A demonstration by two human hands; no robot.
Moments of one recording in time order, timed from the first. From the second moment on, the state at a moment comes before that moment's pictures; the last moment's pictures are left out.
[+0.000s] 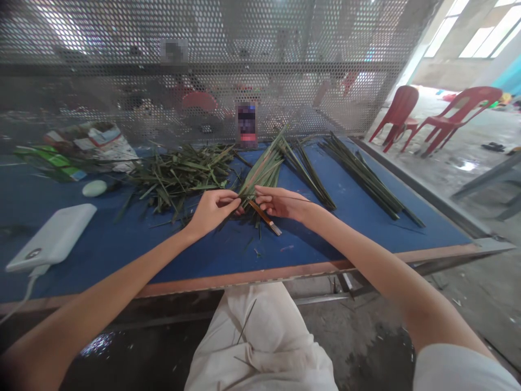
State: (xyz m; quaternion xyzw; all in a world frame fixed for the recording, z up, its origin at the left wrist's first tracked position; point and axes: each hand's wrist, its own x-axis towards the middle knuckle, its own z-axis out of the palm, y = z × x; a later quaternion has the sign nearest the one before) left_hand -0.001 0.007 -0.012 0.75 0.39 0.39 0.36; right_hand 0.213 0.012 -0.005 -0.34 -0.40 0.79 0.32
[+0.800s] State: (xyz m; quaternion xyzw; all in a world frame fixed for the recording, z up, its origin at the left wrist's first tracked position) left_hand 0.006 -0.001 -0.010 0.74 0.37 0.36 0.44; right_hand 0.207 0.007 -0.002 -0.29 -0.46 0.73 0.41
